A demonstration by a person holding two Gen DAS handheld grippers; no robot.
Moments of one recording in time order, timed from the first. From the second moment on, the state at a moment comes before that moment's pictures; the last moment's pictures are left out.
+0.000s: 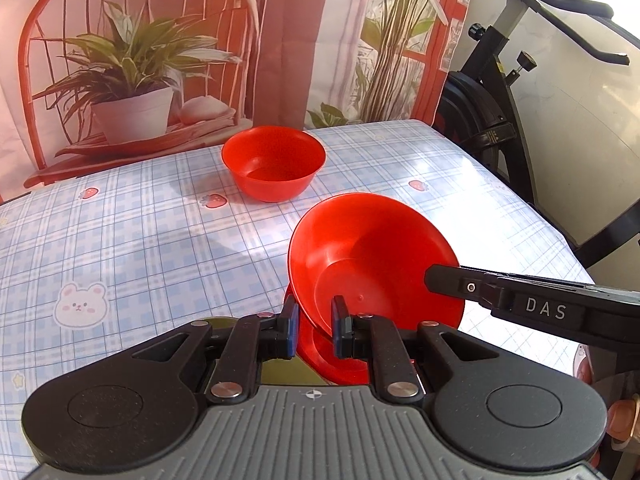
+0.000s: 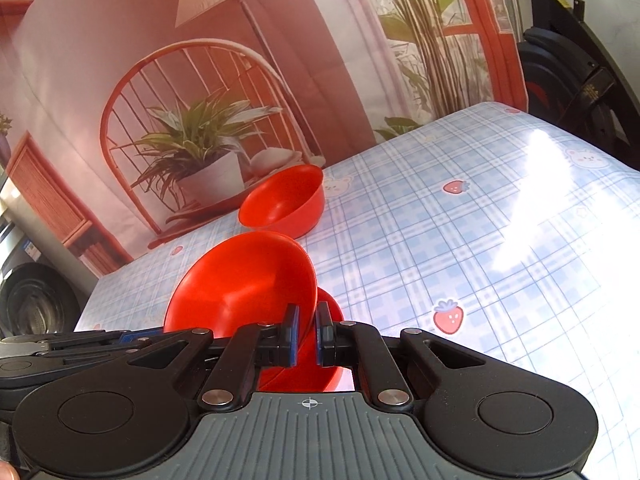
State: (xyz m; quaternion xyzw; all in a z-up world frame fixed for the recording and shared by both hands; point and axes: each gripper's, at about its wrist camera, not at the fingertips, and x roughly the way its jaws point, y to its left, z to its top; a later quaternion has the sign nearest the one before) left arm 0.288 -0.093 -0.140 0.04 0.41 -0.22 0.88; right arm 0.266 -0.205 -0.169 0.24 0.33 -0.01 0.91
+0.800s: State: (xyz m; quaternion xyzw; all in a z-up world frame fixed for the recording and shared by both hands) left arm 0.299 -0.095 -0.153 0.03 0.46 -0.24 0.86; right arm 0.266 -0.201 -0.175 0.21 0.35 -0.02 0.91
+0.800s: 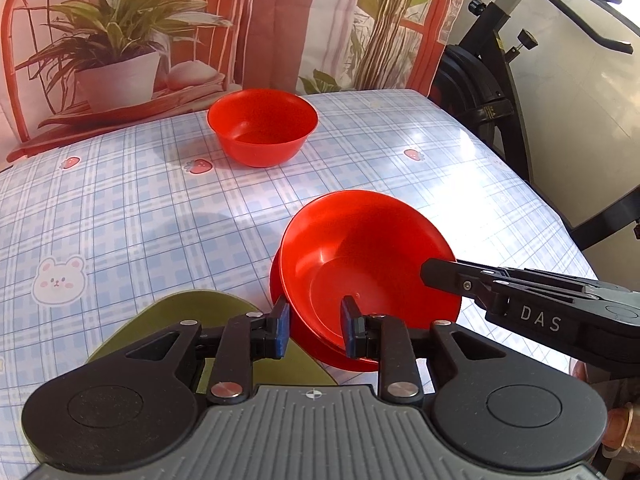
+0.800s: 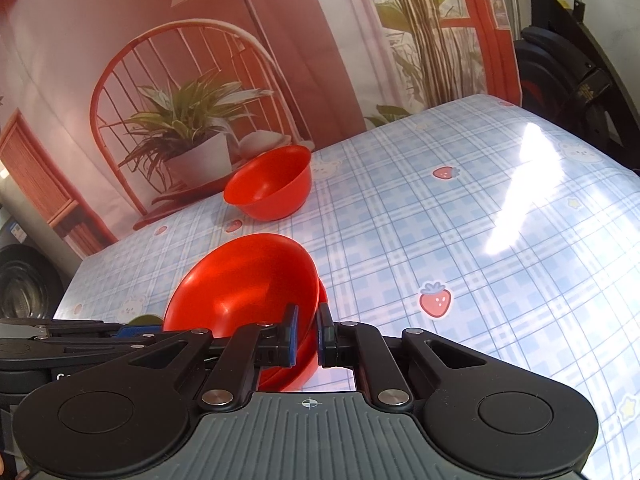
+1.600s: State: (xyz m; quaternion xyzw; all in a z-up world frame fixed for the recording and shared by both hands) left arm 0.330 -0.046 -0.117 -0.08 0.42 -0.24 0.87; right arm 0.292 -0.207 -0.123 0.13 0.30 -0.01 0.94
